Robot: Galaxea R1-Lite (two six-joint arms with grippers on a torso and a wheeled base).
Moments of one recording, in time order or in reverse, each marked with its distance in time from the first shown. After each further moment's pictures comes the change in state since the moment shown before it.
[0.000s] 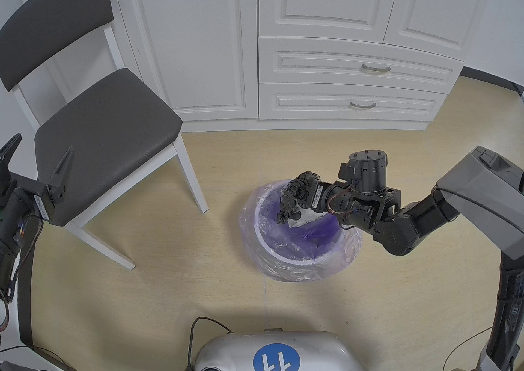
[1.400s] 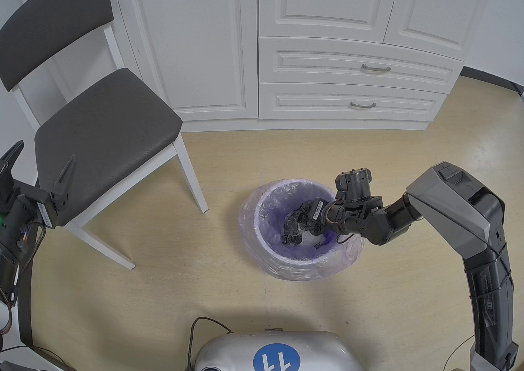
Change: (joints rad) left arm 0.004 0.003 0.024 0.004 -0.001 -0.004; right arm -0.114 0.279 -0.301 0.274 0.172 0.220
